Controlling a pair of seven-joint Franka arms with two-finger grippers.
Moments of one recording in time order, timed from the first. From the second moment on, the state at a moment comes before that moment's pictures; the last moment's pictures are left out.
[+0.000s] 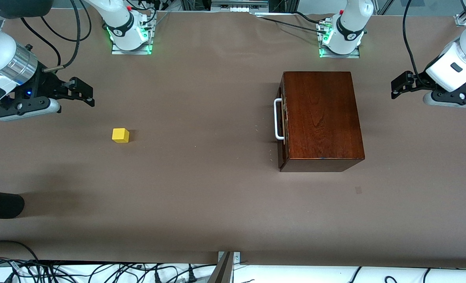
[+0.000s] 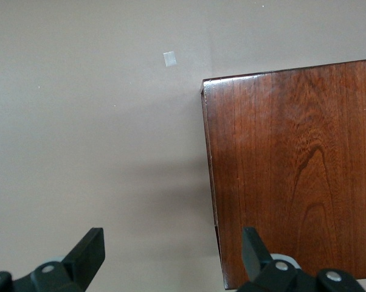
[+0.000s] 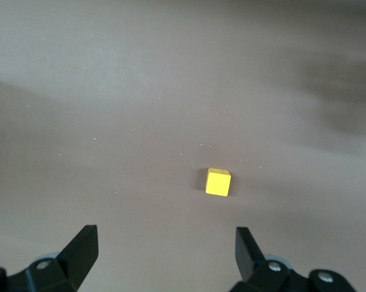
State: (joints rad) left arm -0.04 -0.04 -0.03 -1.70 0.03 1.59 0.02; right arm 0.23 0.09 -0.07 -1.53 0.07 1.64 -0.02
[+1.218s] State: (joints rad) left arm -0.06 -0.04 -0.05 -1.70 0.03 1.51 0.00; right arm 0.24 0.10 -0.07 -1.53 0.07 1.64 -0.02
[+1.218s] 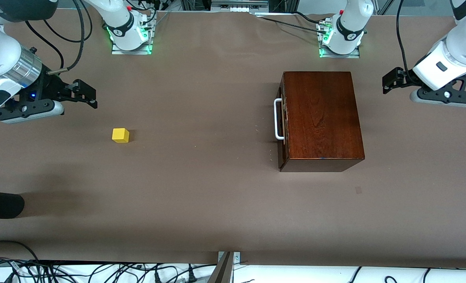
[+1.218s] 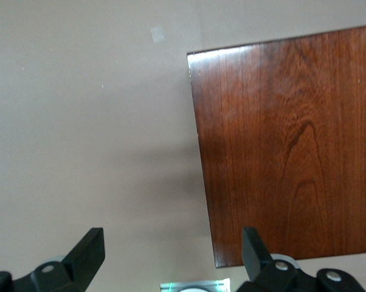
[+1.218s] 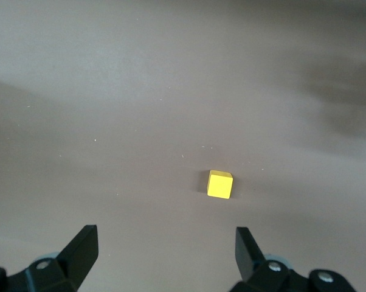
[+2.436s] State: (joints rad) left arm -0.36 0.42 -0.34 -1.51 0.10 1.68 -0.56; right arm 0.24 0.10 -0.14 -1.53 -0.02 1.66 -0.02
